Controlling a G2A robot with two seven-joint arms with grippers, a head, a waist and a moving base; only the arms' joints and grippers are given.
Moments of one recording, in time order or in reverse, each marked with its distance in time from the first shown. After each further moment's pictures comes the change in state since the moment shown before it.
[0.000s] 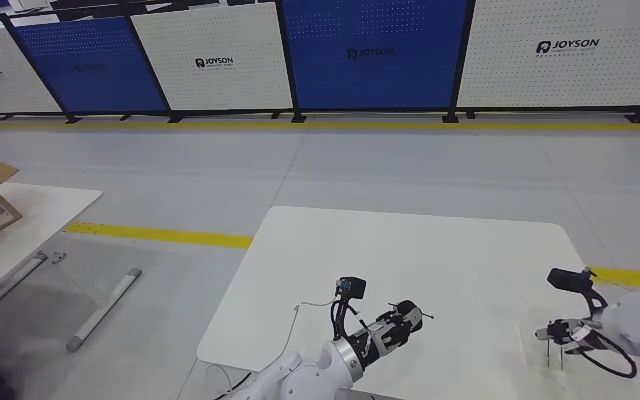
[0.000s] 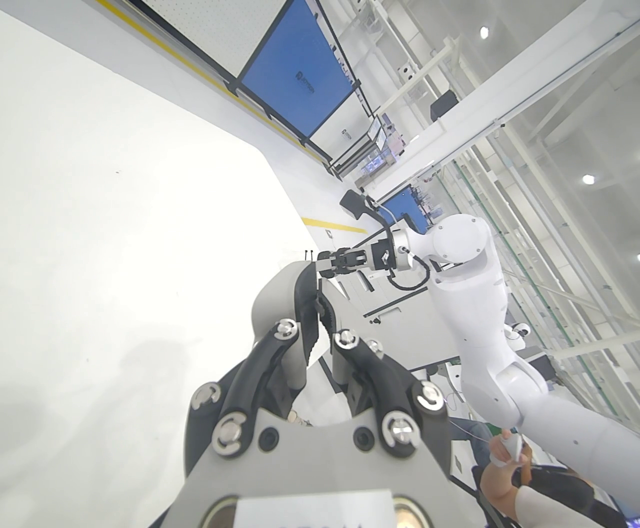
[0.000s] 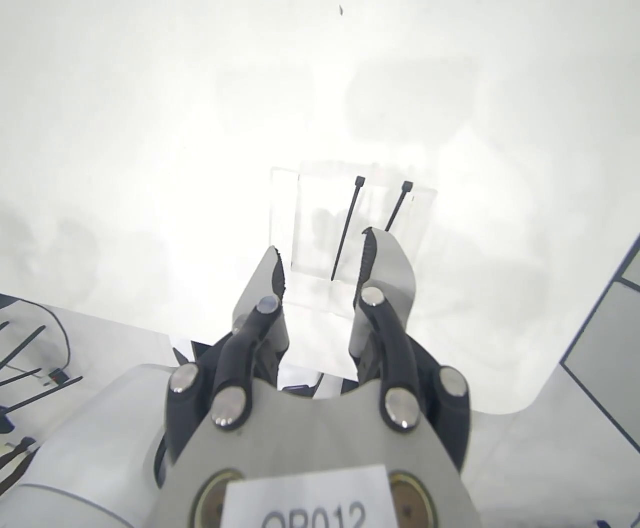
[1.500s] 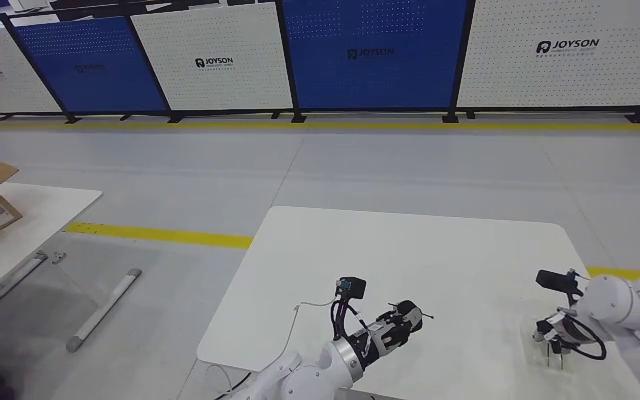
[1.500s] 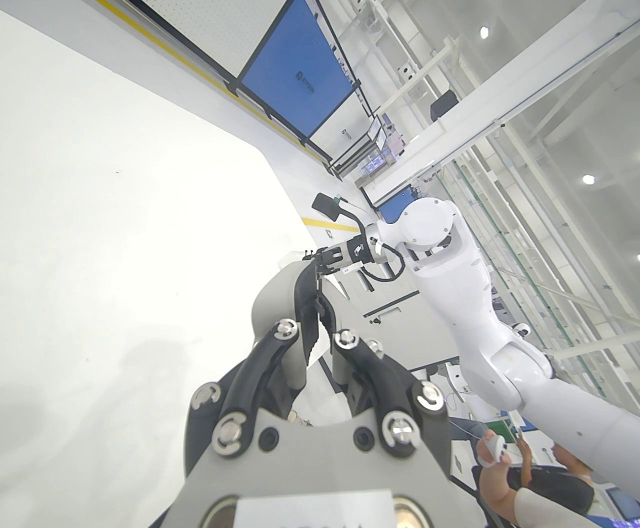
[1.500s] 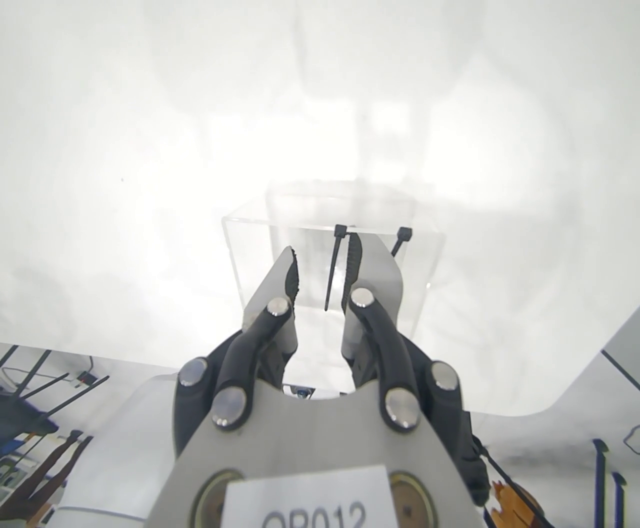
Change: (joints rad) left arm 0.000 0.000 0.000 0.000 0.000 0.000 0.000; right arm 0.231 -0.054 -0.291 0.224 0.026 0.092 0.000
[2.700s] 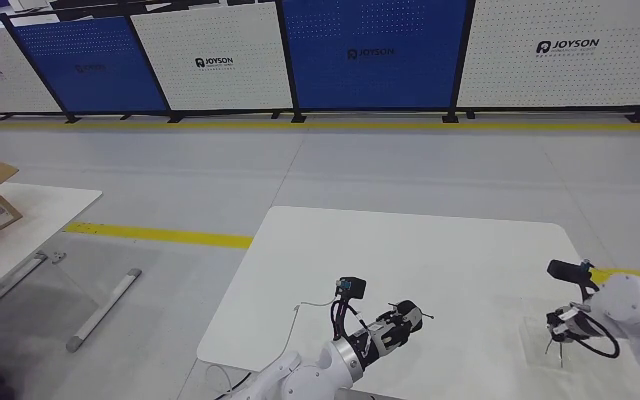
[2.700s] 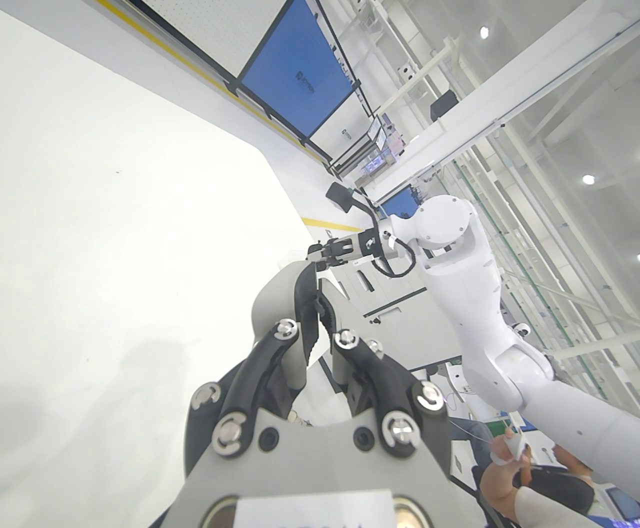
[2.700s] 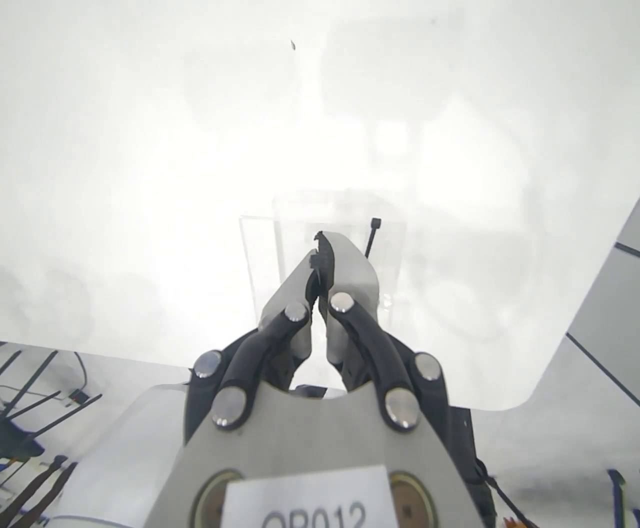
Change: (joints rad) left arm 0.000 0.000 0.000 0.000 0.000 0.000 0.000; right arm -0.085 0.051 0.154 -0.119 0.013 0.000 -0.053
